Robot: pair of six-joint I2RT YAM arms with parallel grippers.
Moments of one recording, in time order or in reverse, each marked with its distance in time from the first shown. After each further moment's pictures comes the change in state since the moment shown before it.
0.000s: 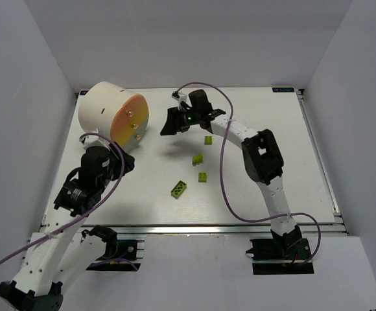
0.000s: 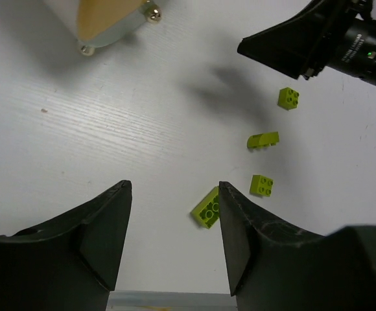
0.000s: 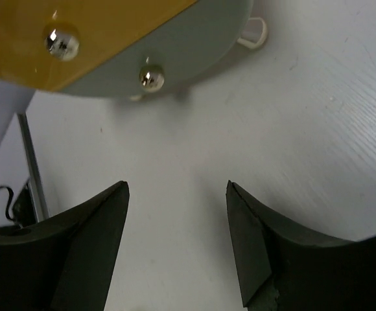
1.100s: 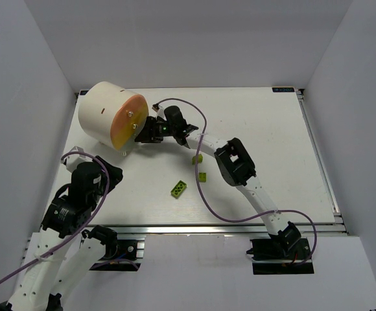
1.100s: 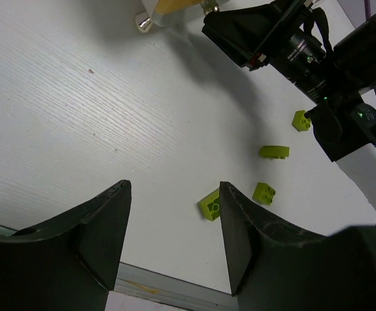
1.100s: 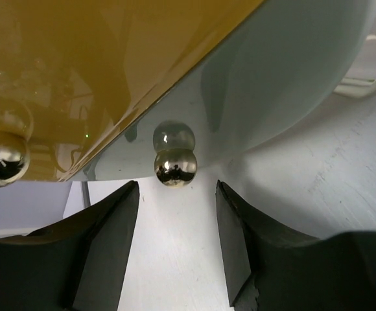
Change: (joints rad) left arm 0.000 -0.187 -0.005 -0.262 -0.138 -0.241; right arm 0.145 0.380 0.304 0.306 0.079 0.532
